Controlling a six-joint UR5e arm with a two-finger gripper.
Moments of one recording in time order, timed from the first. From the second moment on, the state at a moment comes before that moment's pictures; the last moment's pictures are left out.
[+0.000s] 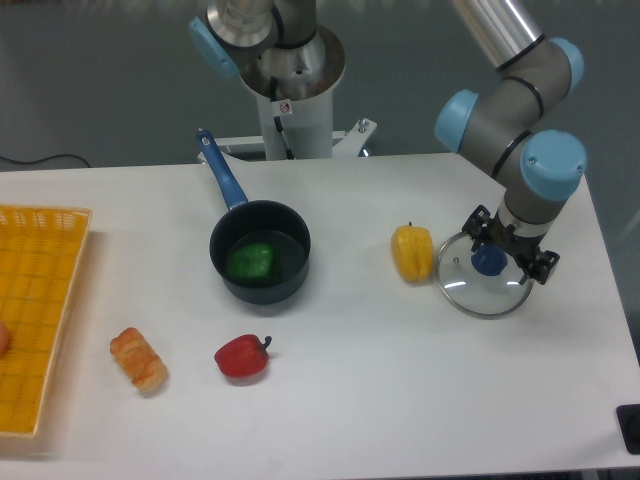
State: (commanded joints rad) arm 2.84 -2.08 -1.61 -1.03 1.60 1.50
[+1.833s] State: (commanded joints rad) arm 2.84 -2.08 -1.63 -1.04 1.65 1.49
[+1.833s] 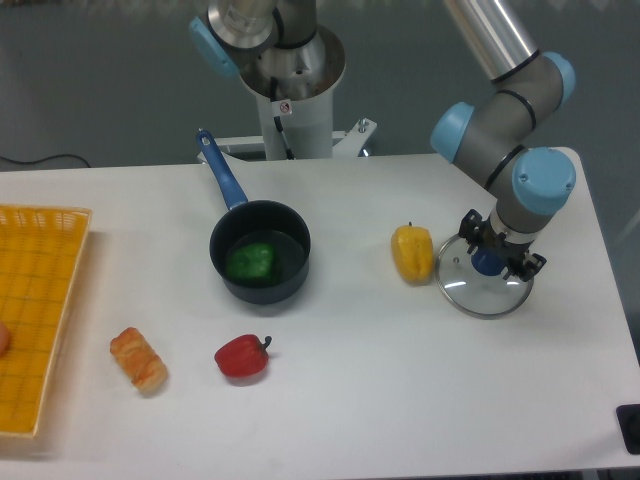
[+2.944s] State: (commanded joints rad) arm 2.72 -2.06 -1.50 -1.20 1.64 1.41
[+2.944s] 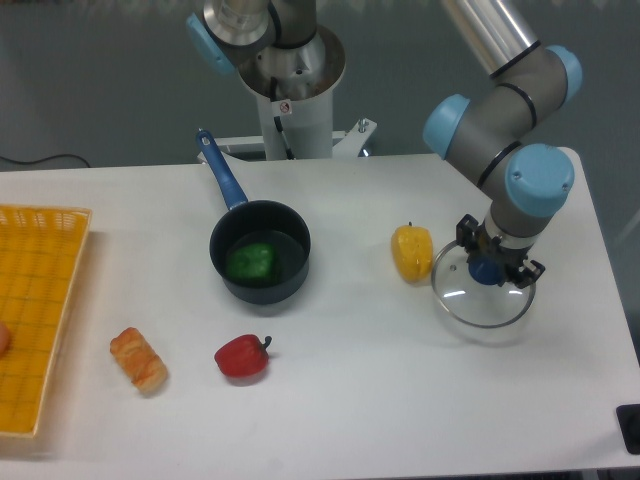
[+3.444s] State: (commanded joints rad) arm 2.62 -2.02 -1.46 -1.24 1.62 1.38
